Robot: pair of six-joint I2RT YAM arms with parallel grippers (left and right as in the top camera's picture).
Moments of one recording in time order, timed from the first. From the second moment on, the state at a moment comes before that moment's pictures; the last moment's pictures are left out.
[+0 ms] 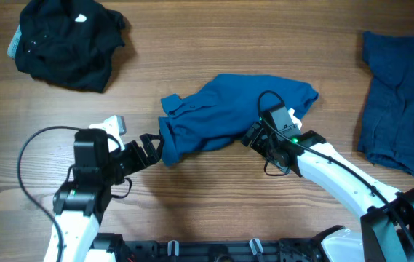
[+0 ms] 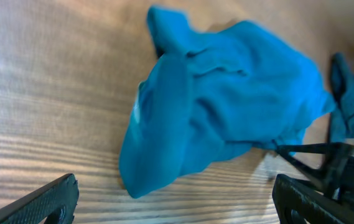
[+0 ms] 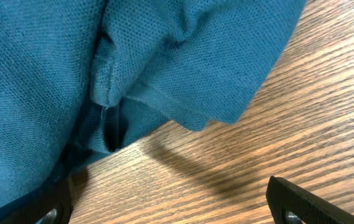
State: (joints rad) left arm -0.05 0.91 0.49 -0.43 0.40 -0.56; right arm 0.44 1.48 0.71 -0.44 0.01 1.01
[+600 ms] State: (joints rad) left arm -0.27 1.29 0.49 -0.22 0.37 -0.68; right arm 0.44 1.48 0.71 -0.44 0.03 1.01
